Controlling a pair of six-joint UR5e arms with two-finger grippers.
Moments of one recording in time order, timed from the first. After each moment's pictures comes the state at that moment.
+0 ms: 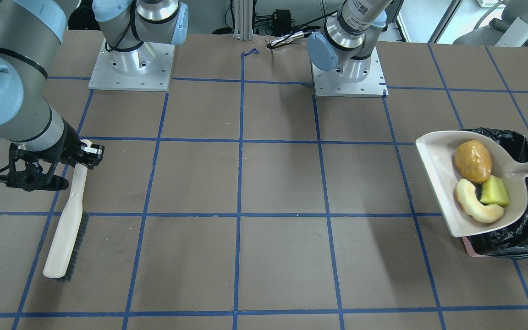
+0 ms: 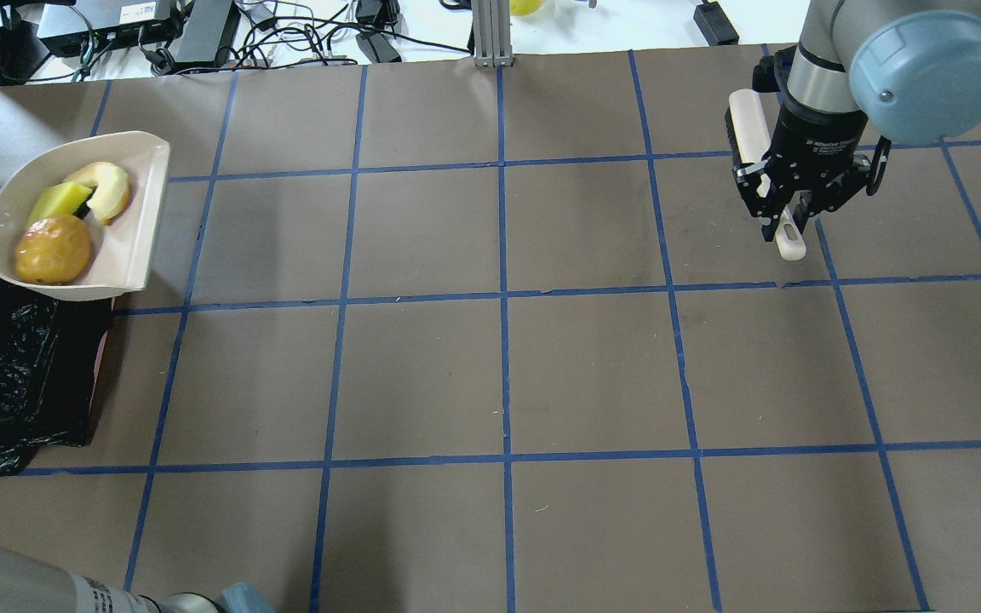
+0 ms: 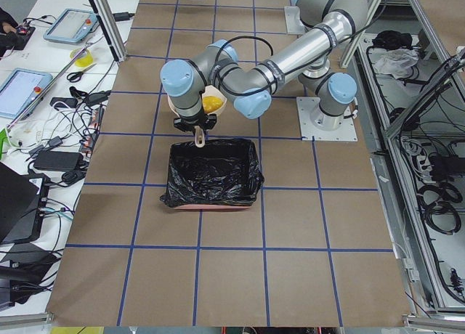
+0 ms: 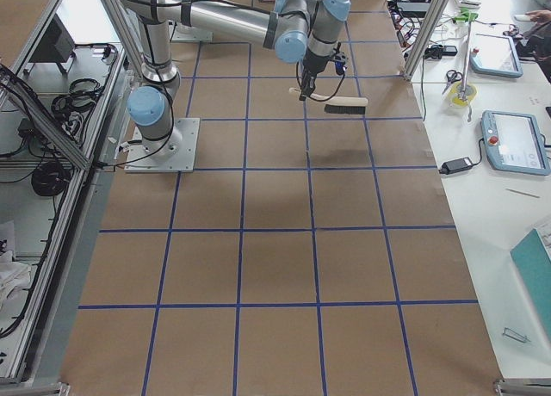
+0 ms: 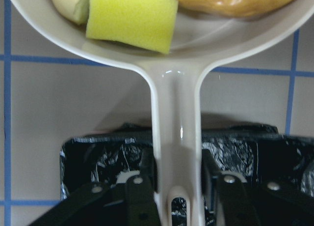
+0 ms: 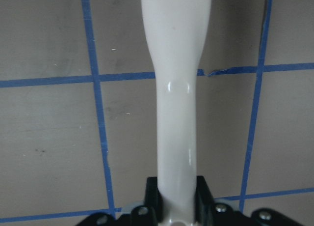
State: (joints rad) left arm -0.83 -1.91 -1.29 -1.63 1.54 2.18; right arm 1.43 -1.37 1.62 -1.62 -1.68 -0.09
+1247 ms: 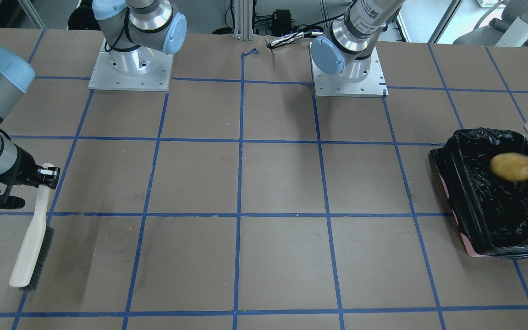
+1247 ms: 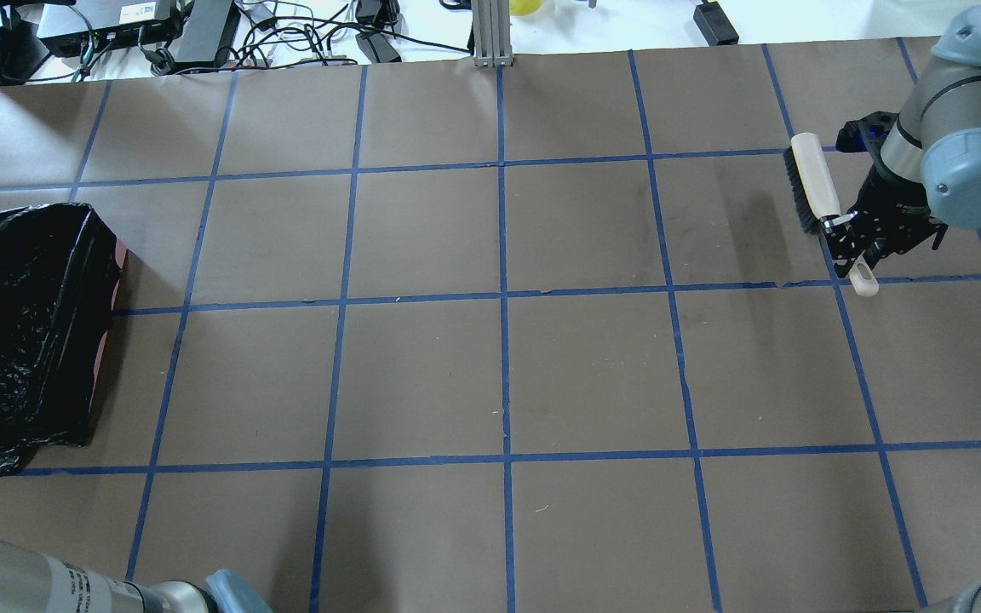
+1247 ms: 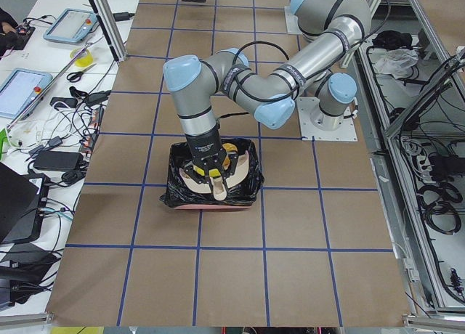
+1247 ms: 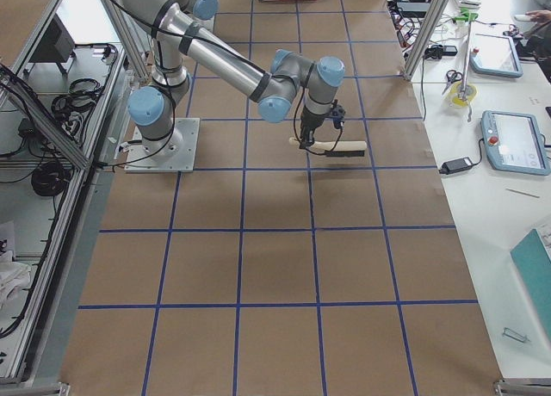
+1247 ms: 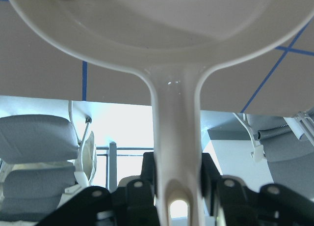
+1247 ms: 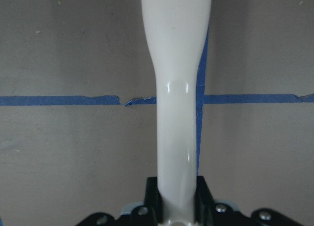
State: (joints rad) left arm -0.77 -1.94 -1.22 -1.27 2.20 2.21; right arm 1.22 -1.29 1.80 -1.94 -1.68 -0.34
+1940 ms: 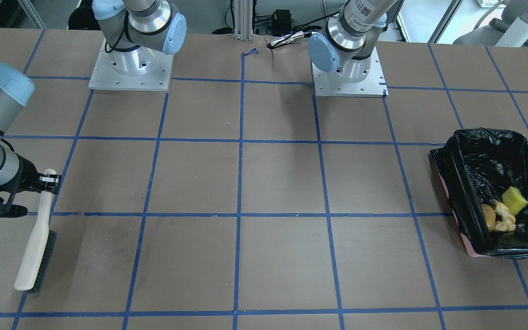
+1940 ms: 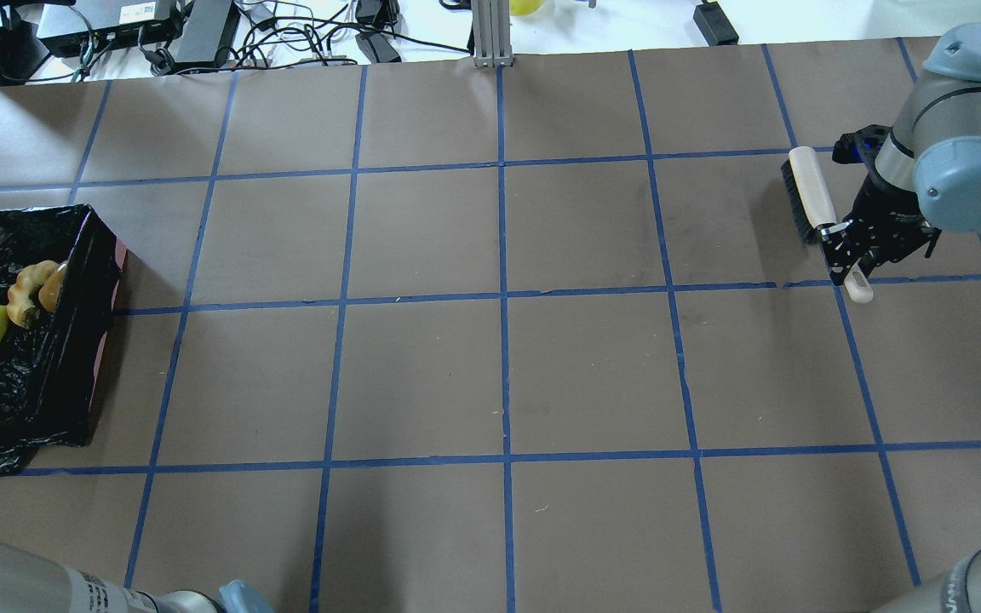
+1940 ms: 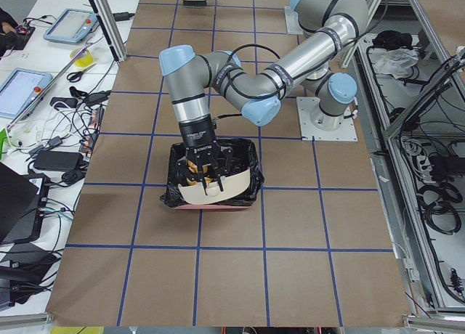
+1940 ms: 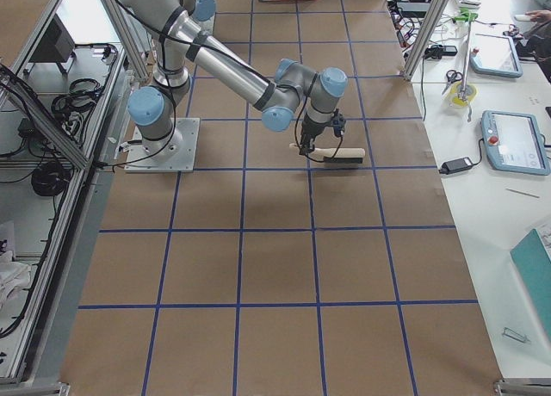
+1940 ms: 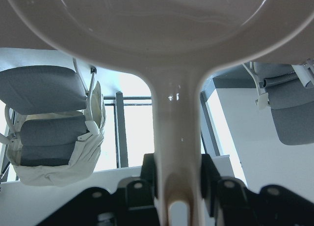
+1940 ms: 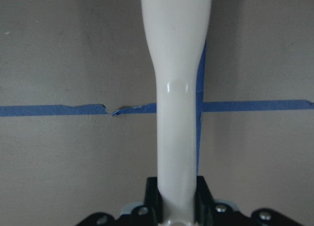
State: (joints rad) left arm -0.86 -1.92 -1.26 -1.12 2.34 2.30; right arm 1.21 -1.24 1.80 -1.96 -1.68 -0.35
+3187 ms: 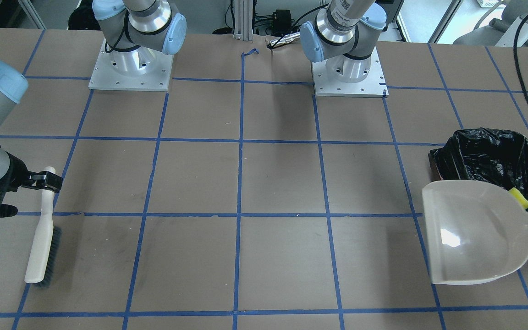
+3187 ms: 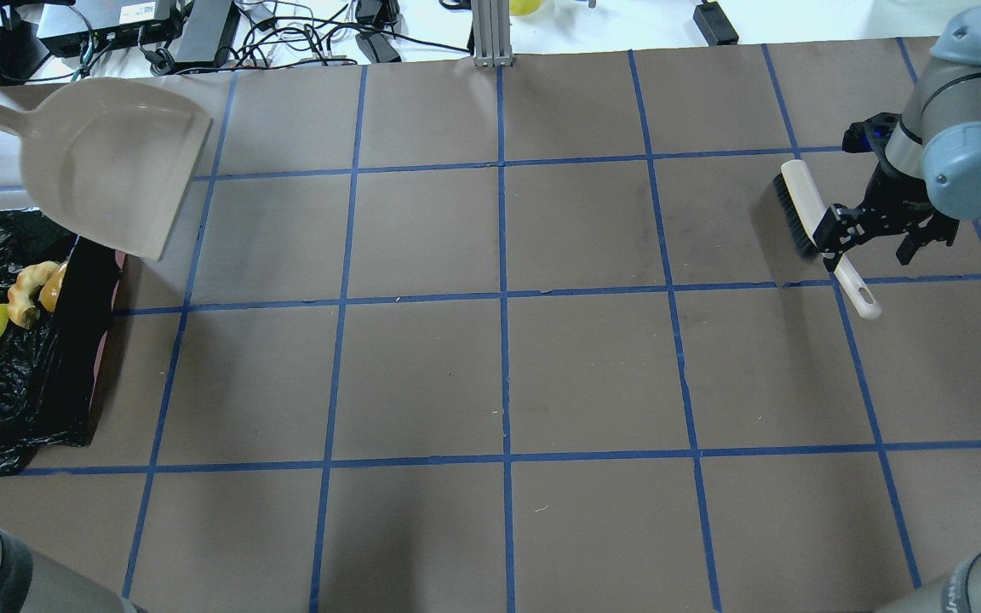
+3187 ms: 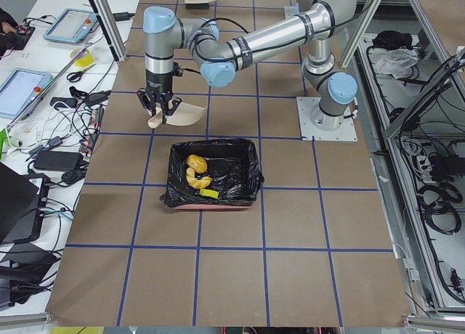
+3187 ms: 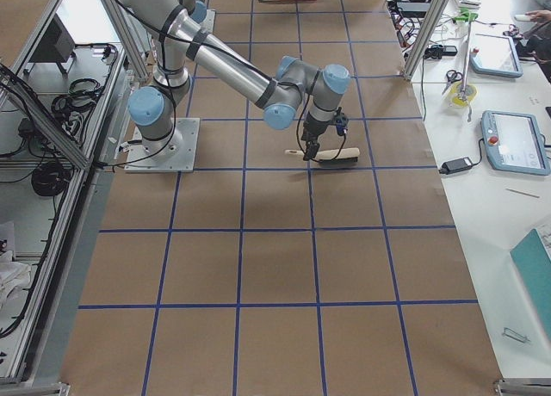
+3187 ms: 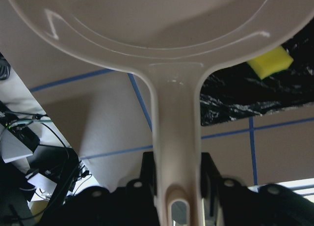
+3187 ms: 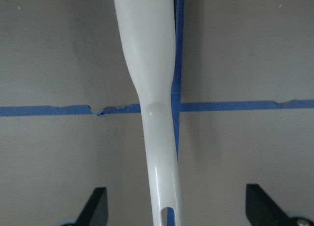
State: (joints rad) left arm -1.15 -1.96 -1.32 -1.21 1.73 2.19; right arm 1.21 -1.27 1.75 -1.90 -1.71 -0.35
